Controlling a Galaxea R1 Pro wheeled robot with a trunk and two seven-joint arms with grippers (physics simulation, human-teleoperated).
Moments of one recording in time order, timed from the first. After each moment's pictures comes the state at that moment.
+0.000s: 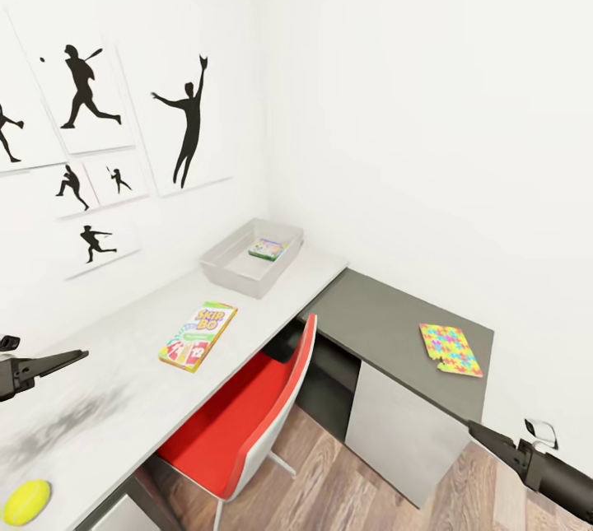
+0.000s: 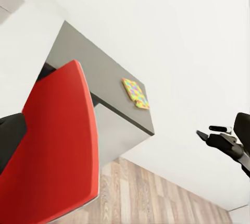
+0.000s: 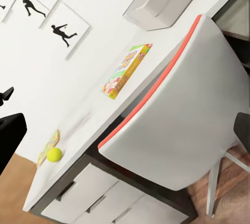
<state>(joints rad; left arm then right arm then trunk) -0.34 0.57 0.55 -1.25 0.21 0.94 -1.57 -0.15 -0.28 -0.64 -1.12 -0.17 0.56 1.54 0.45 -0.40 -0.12</state>
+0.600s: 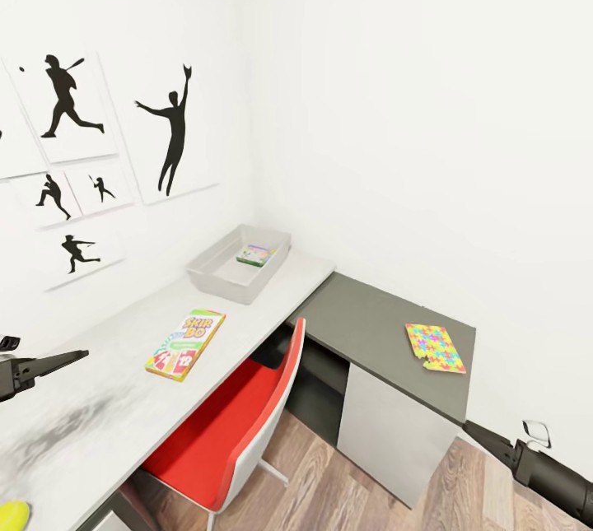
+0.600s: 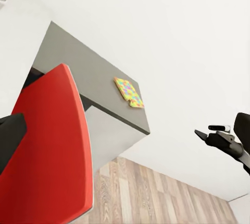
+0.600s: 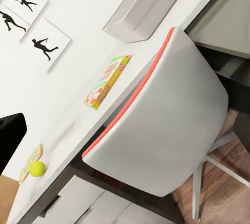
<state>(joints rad) -0.34 0.57 0.55 -1.25 0.21 0.92 -1.57 -0.15 -0.26 -0.64 -1.12 -0.18 0.56 1.45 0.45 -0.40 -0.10</state>
